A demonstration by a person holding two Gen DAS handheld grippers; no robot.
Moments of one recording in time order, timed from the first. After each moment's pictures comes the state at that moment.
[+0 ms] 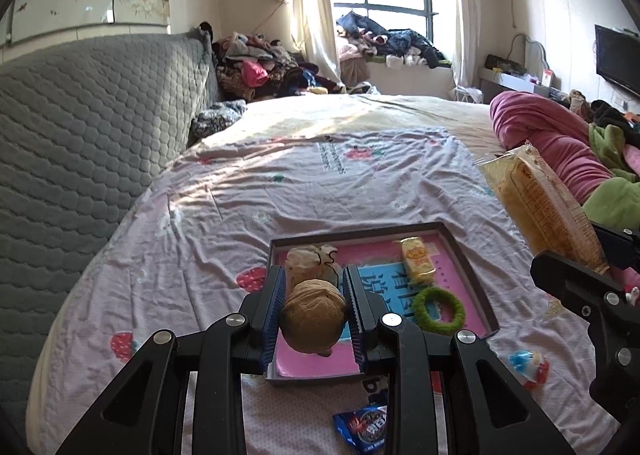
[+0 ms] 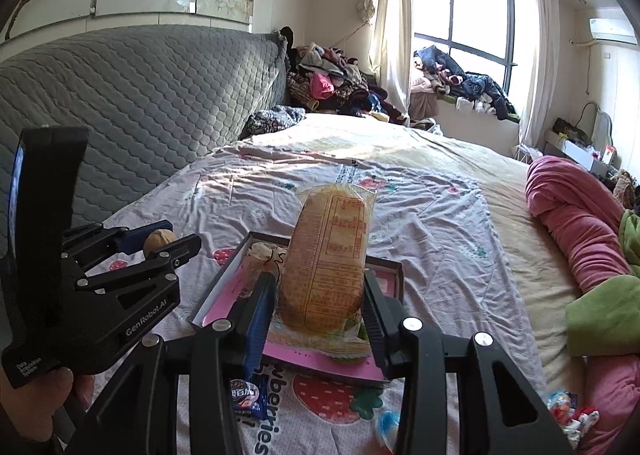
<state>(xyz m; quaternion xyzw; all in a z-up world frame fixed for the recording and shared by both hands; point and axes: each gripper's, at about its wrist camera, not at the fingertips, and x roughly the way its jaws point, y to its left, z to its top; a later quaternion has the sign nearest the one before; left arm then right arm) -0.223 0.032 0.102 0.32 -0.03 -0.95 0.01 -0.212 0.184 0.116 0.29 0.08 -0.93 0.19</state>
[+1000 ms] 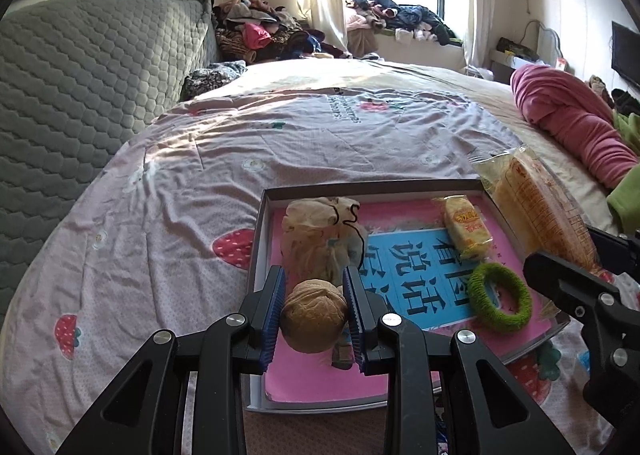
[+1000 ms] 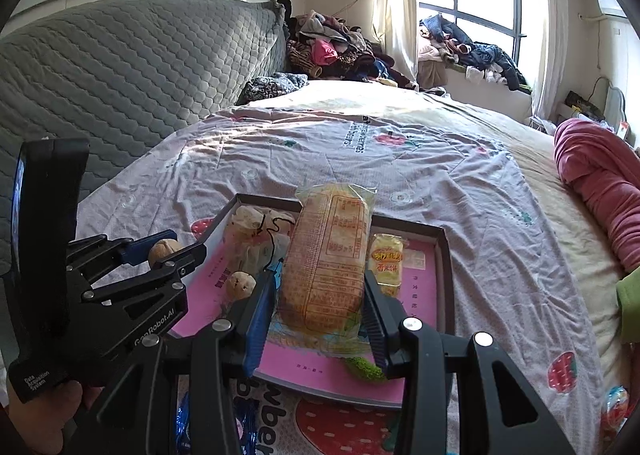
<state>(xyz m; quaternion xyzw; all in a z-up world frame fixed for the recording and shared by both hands) -0.292 0.013 -0.003 0.36 -0.01 -0.93 0.01 -0.282 0.160 0.016 0.33 0.07 -0.92 0.19</state>
